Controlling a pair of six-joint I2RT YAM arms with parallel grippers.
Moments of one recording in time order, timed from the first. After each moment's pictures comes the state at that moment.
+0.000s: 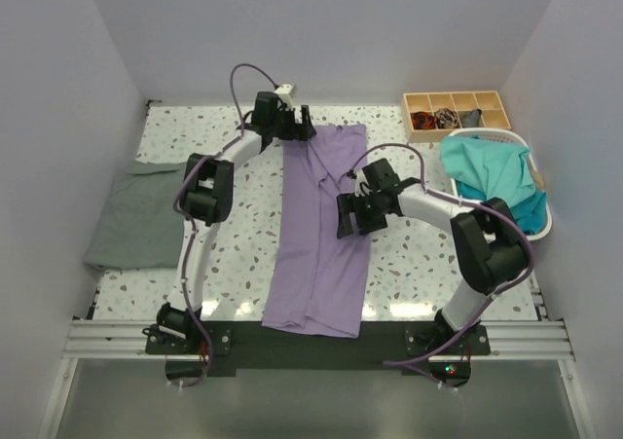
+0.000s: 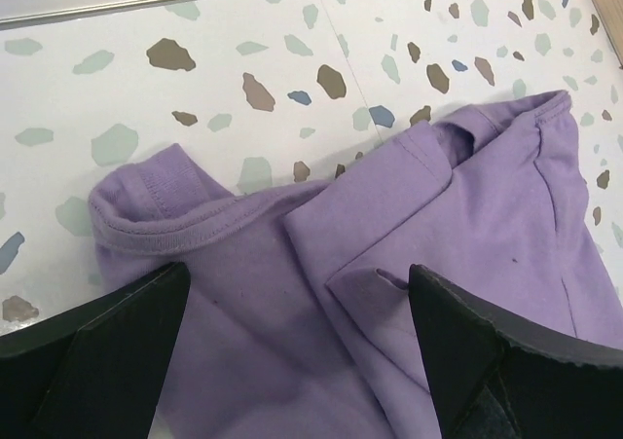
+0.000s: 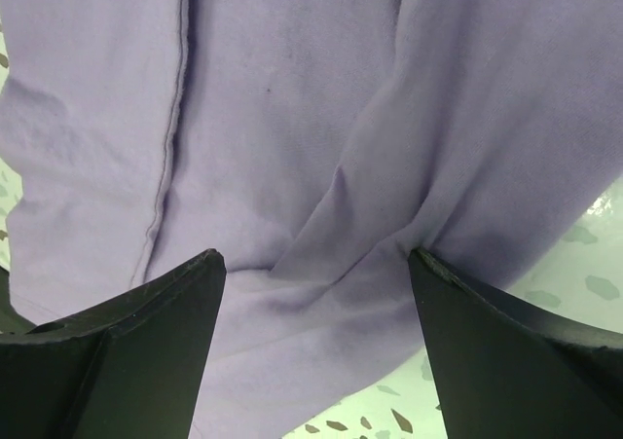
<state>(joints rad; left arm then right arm) -0.29 2.56 2.08 -0.05 0.31 -0.26 0.47 1.71 1.00 -0.42 -0.33 0.26</state>
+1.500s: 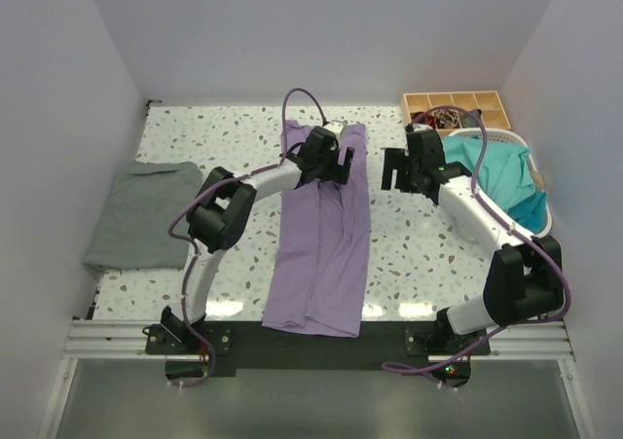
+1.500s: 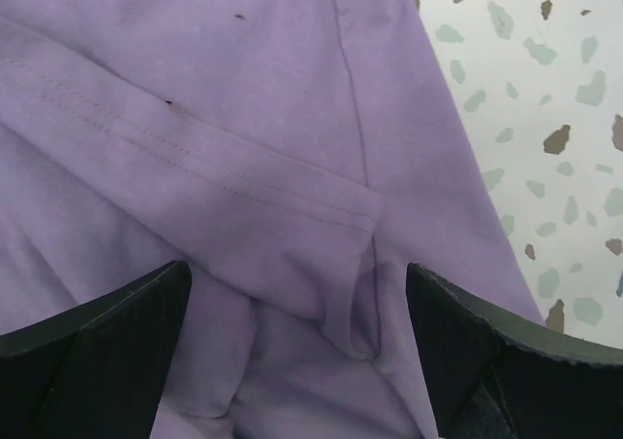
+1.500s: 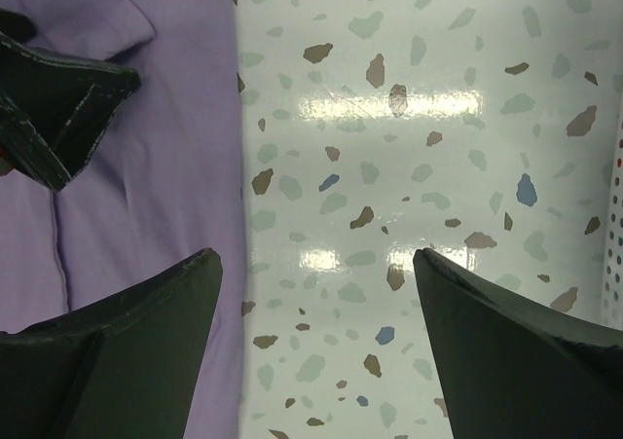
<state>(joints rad) -0.63 2.26 1.66 -0.09 -0.02 -0.27 0.27 1.46 1.11 -0.48 0.14 0.30</state>
